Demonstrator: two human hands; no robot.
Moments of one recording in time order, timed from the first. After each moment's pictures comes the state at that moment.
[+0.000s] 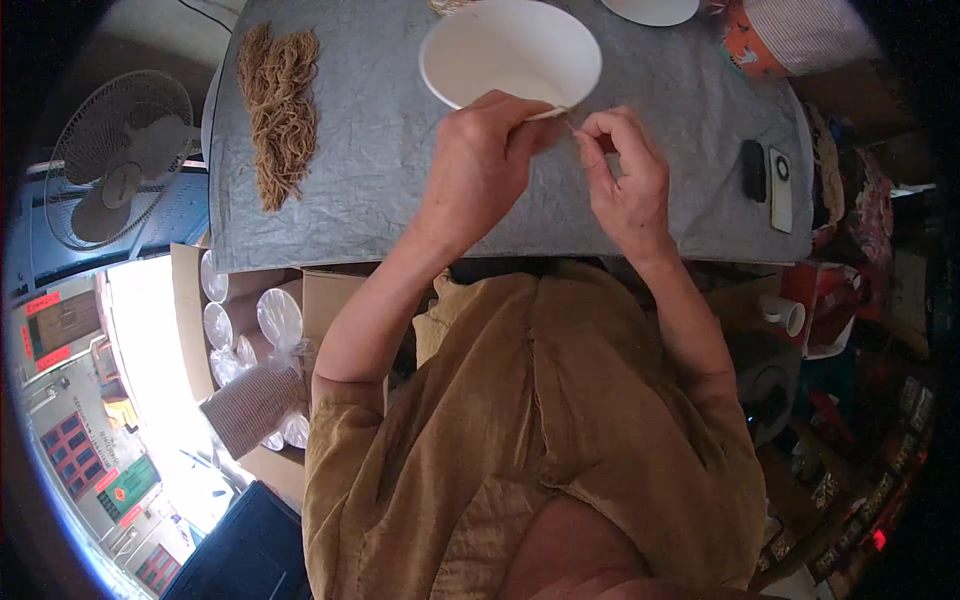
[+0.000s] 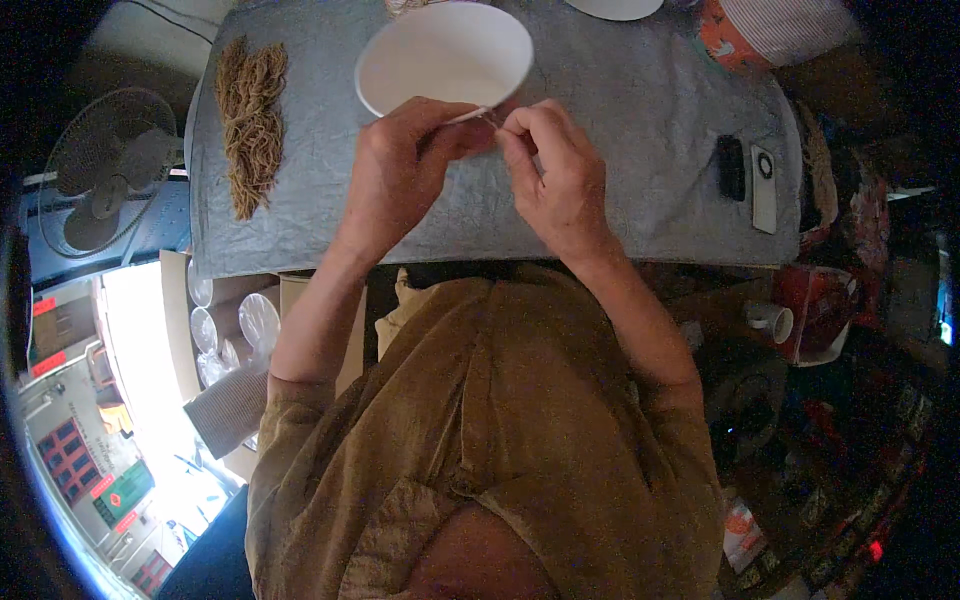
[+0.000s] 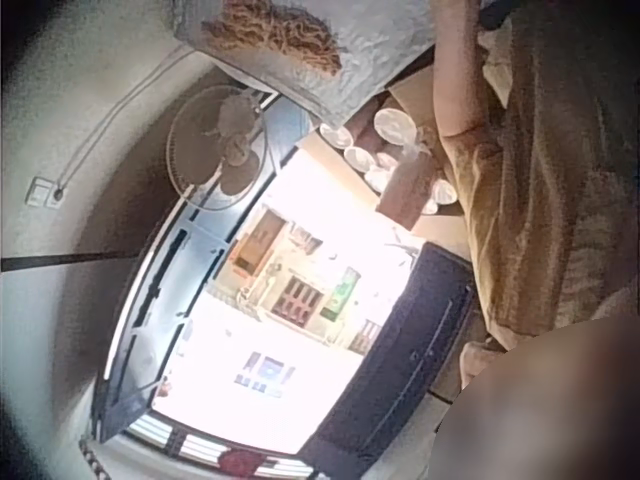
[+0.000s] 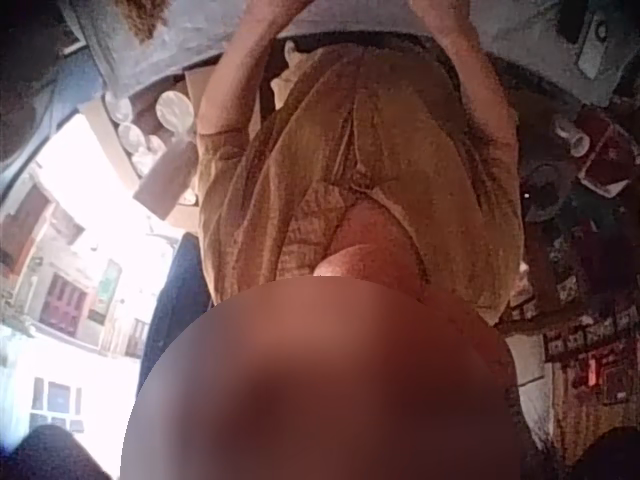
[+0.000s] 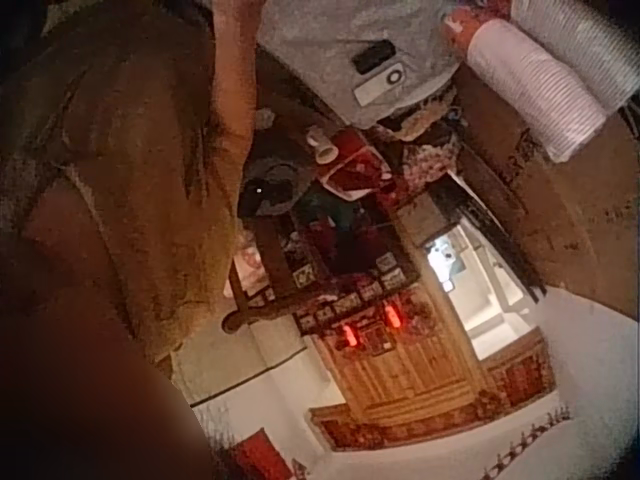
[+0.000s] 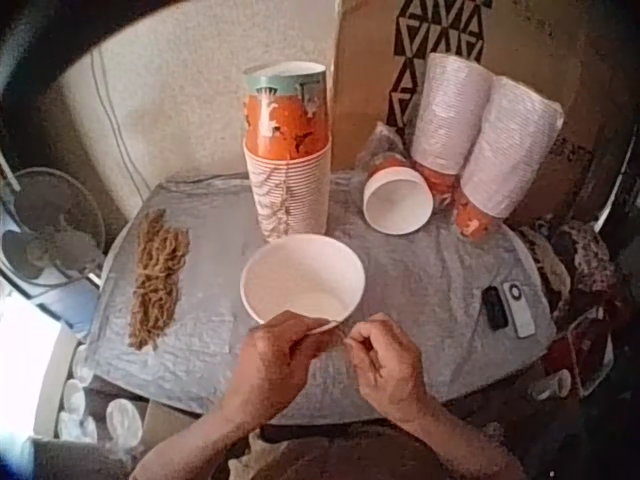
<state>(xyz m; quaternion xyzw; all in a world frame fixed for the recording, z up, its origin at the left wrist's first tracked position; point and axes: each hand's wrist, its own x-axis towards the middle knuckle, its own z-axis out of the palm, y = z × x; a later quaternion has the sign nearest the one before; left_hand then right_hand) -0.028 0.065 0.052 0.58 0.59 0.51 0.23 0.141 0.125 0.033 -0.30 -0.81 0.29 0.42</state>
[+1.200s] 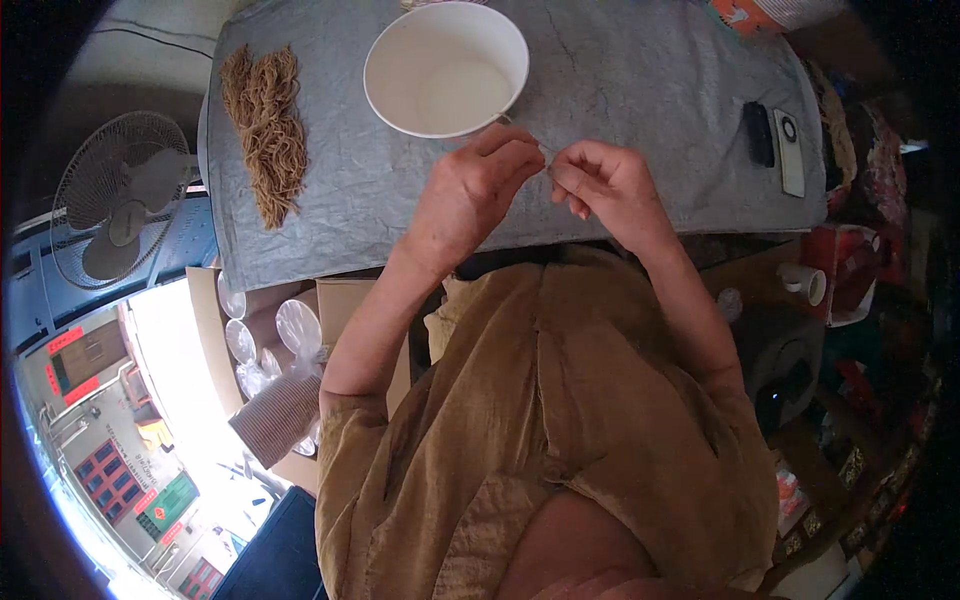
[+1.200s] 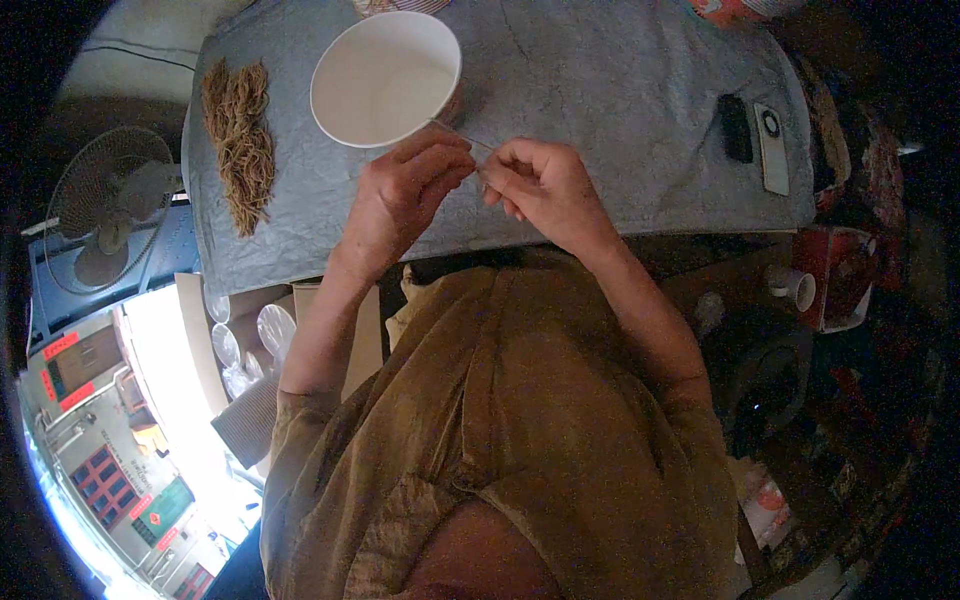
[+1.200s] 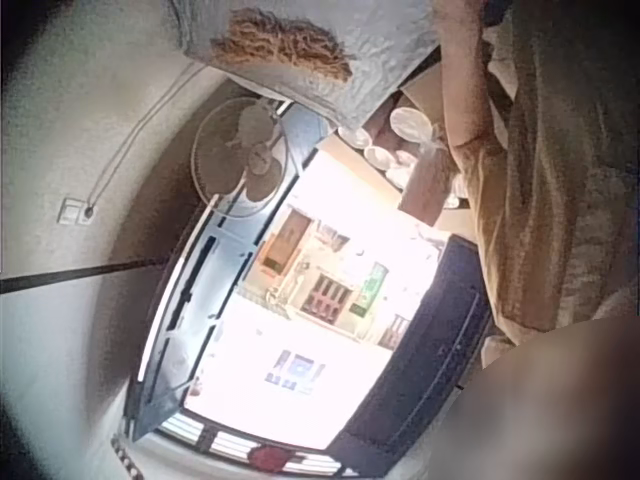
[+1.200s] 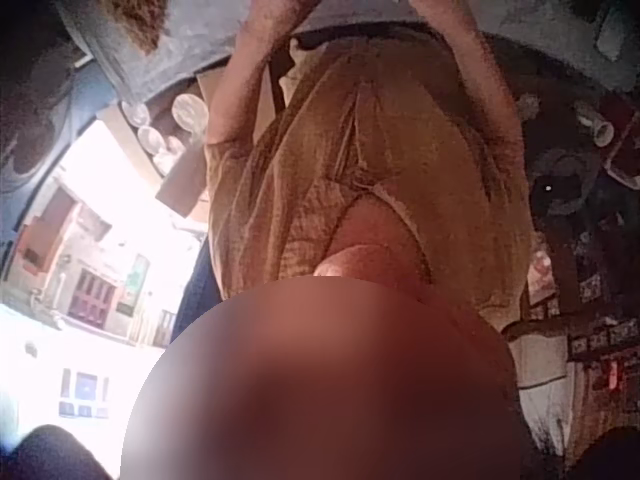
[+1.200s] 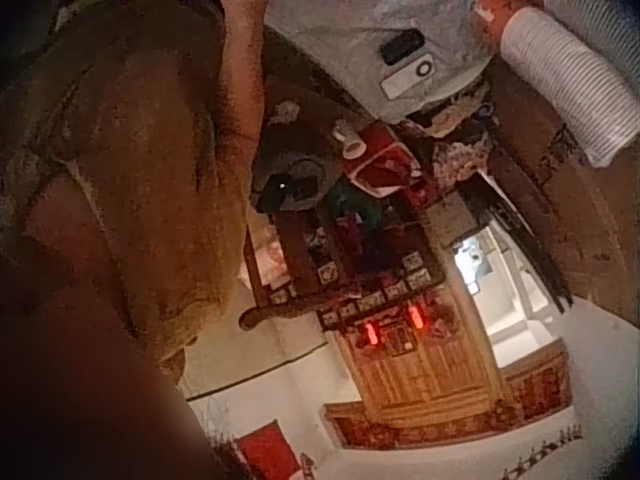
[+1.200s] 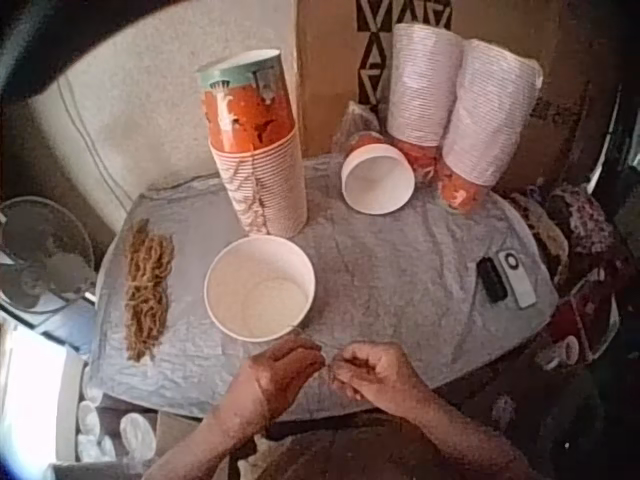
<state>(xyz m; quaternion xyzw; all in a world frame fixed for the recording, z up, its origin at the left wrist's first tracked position) -0.029 0.049 0.028 0.73 0.55 0.38 0.17 0.168 0.114 0.009 -0.36 -0.60 0.68 0.21</state>
